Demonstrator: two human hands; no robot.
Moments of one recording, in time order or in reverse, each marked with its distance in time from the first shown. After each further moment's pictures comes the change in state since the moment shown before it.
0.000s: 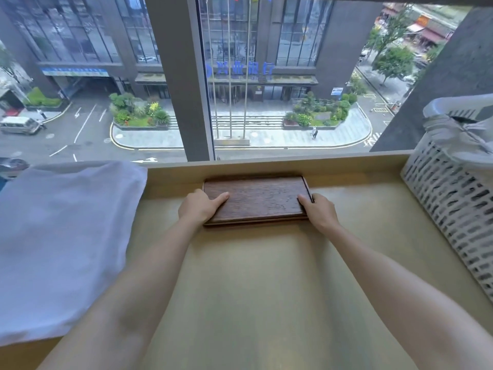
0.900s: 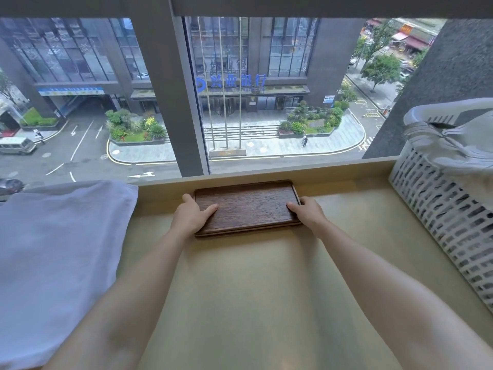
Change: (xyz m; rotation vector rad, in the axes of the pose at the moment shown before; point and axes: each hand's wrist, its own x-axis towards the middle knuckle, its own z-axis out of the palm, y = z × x) left_hand 0.004 0.009 -0.007 -0.085 0.005 0.040; right_hand 0.015 -0.011 -0.007 0.188 -0.113 0.076
